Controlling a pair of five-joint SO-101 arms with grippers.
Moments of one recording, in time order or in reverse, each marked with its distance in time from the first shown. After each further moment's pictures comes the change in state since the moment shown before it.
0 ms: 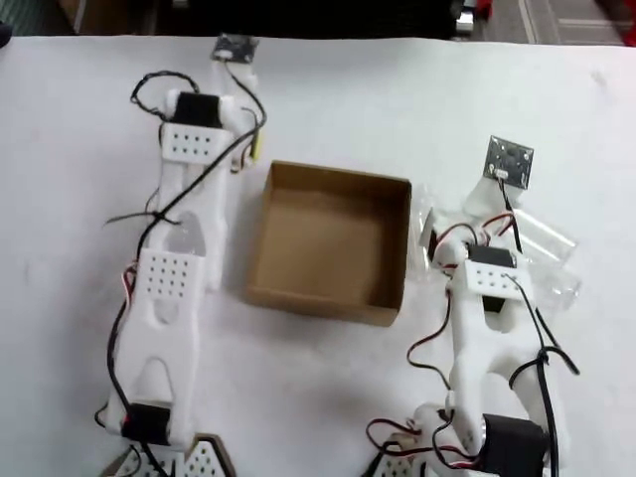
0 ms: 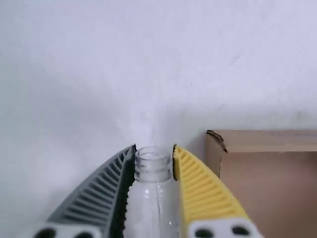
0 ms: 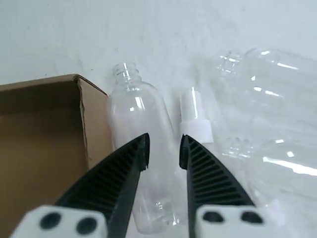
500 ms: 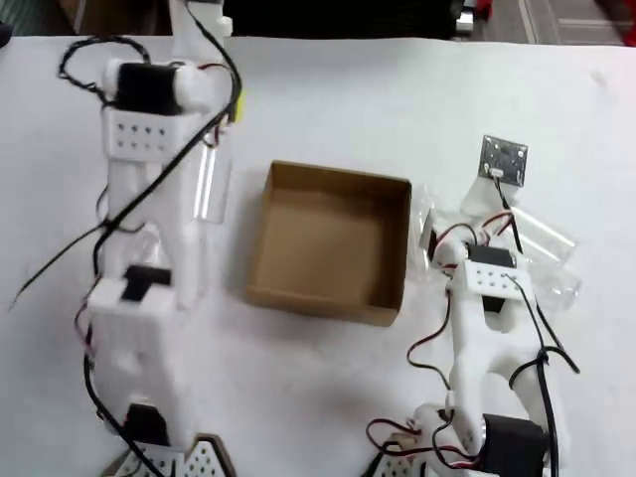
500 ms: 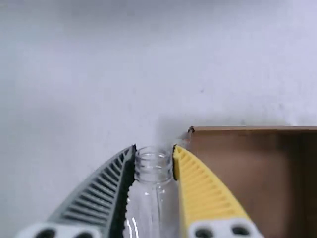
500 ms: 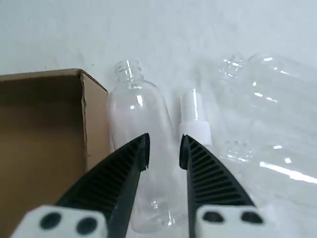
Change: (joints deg) left arm 0.9 -38.5 24.4 0.0 0.0; right arm 0.0 0.0 0.0 0.0 3.6
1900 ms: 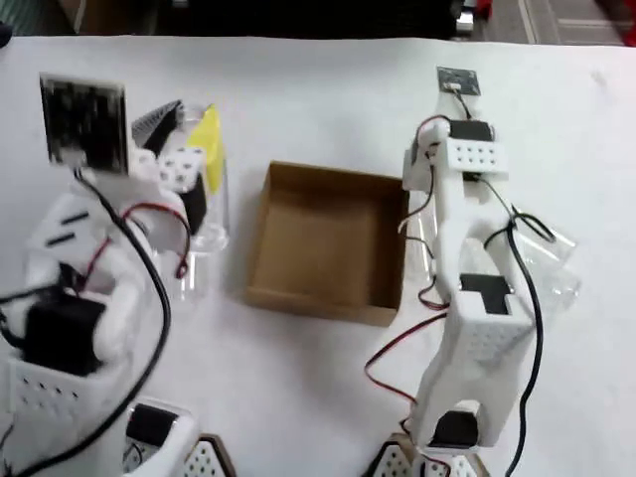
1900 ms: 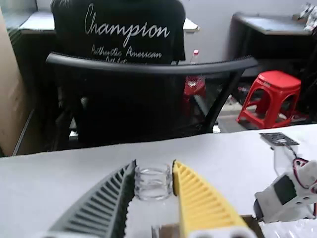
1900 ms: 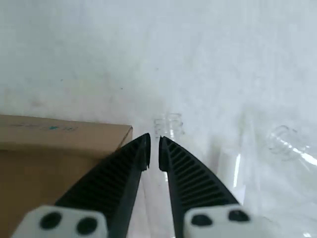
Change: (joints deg) left arm 5.5 -80.9 87.7 -48.8 2.6; right arm -6.6 48.7 -68.0 40.1 5.0
